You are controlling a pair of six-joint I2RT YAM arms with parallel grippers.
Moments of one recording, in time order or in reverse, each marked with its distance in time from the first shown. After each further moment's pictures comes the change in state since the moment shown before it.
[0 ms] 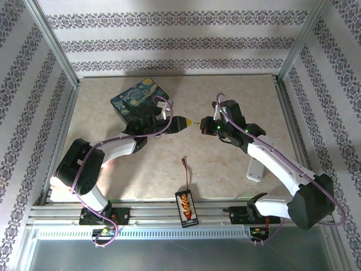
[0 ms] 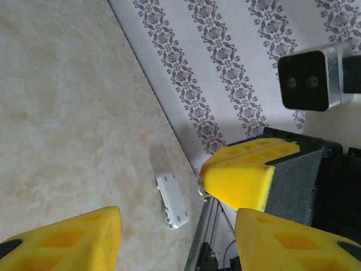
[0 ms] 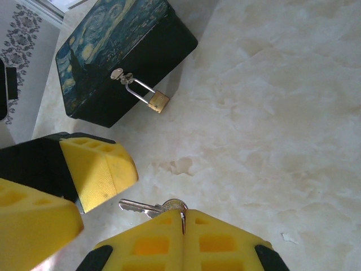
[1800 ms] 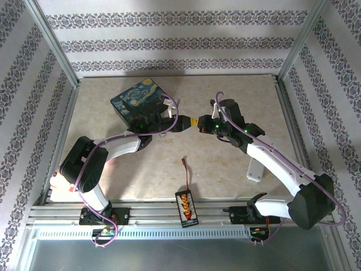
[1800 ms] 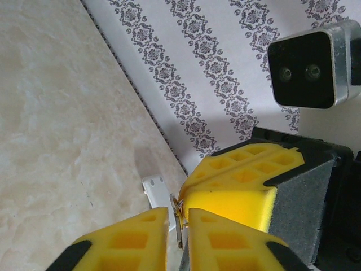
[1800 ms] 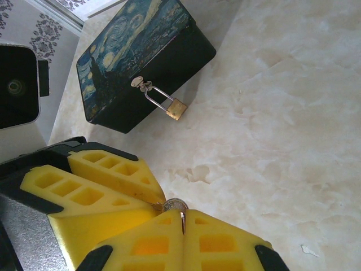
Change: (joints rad) left arm -0.035 0.041 0.067 0.016 0.005 0.014; right arm 0.020 0.000 0.013 0.034 -0.003 0.016
